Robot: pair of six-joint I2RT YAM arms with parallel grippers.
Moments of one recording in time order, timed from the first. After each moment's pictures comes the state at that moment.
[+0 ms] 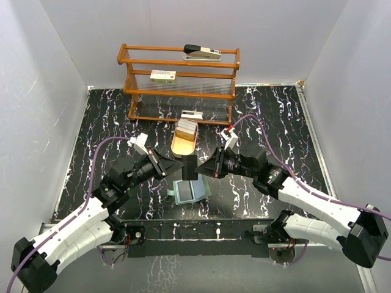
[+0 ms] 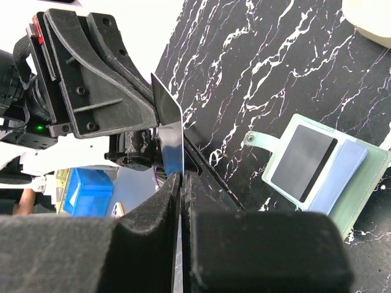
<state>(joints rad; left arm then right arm) -0.68 0.71 0.45 0.11 0.25 -1.10 0.80 0.98 0.68 0.04 -0.34 0.84</state>
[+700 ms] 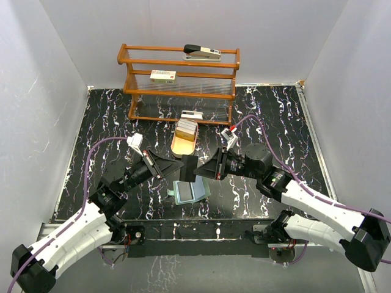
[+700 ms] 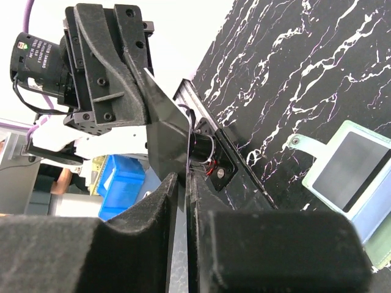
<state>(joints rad) -0.68 0.63 0.40 0.31 0.33 -1.16 0.80 0.93 0.64 0.15 -0.45 0.92</state>
